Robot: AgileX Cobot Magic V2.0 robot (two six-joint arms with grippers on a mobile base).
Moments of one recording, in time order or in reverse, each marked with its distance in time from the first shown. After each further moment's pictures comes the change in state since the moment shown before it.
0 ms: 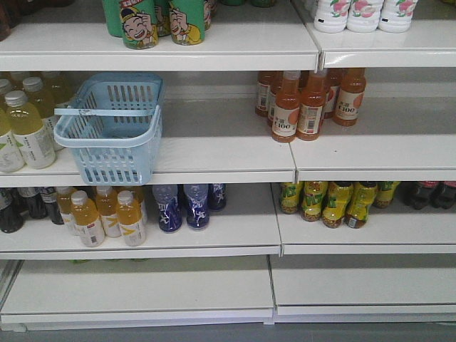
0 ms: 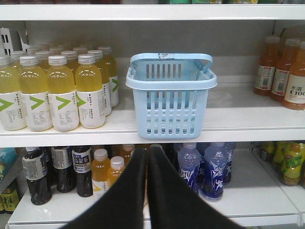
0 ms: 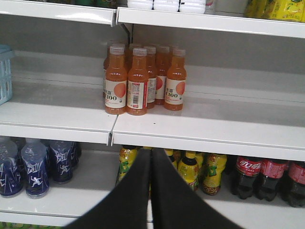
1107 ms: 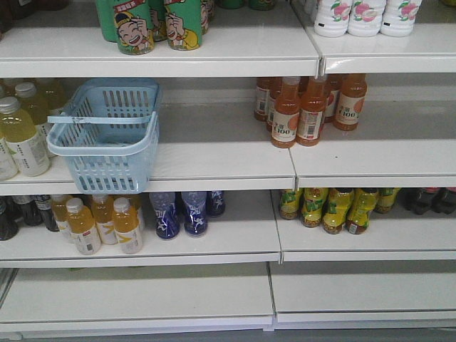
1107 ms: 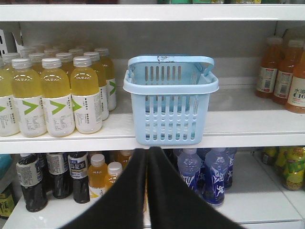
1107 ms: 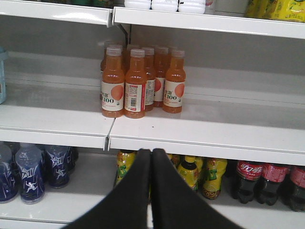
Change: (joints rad) left arm 0.000 0.000 0.000 0.000 0.000 0.000; right arm 0.000 0.000 0.000 0.000 0.000 0.000
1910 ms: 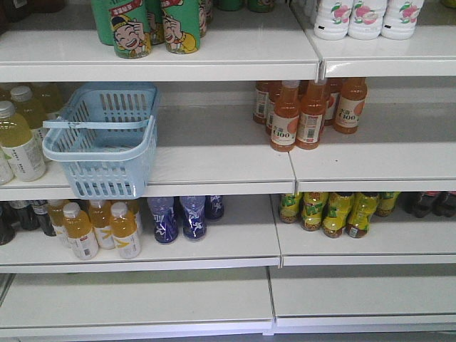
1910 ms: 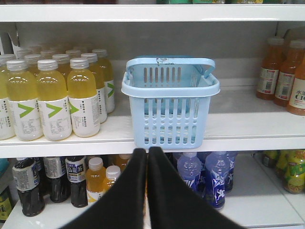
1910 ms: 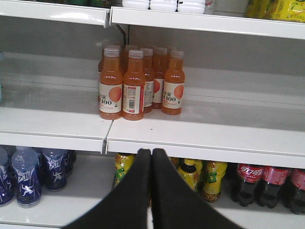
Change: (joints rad) left arm 0.000 0.000 0.000 0.000 0.000 0.000; right arm 0.000 0.000 0.000 0.000 0.000 0.000
